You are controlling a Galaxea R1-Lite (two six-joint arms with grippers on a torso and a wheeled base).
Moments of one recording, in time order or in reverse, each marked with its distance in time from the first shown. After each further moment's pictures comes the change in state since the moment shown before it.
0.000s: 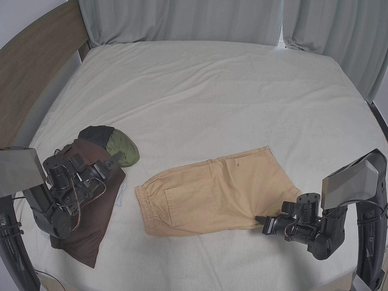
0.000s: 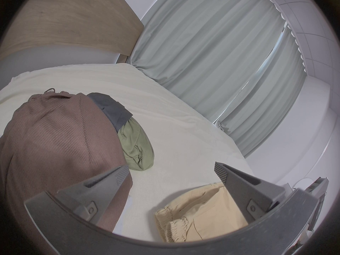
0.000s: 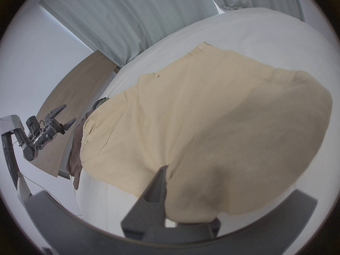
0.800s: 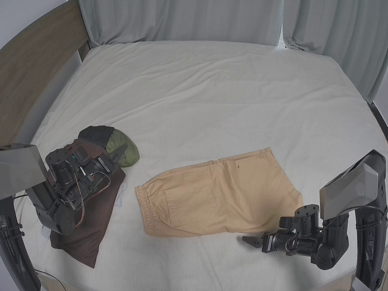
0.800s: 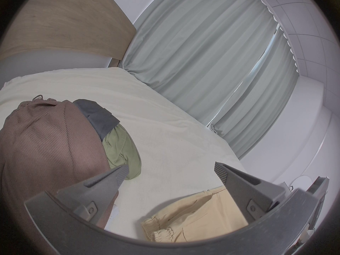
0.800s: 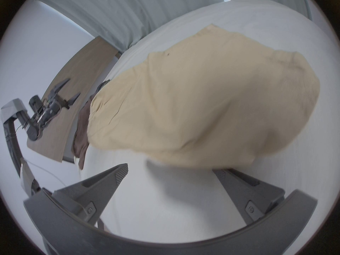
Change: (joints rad) left arm -0.036 -0.006 -0.060 0.000 0.002 0.004; right arm 0.073 -0.013 0.132 0.001 0.025 -0.005
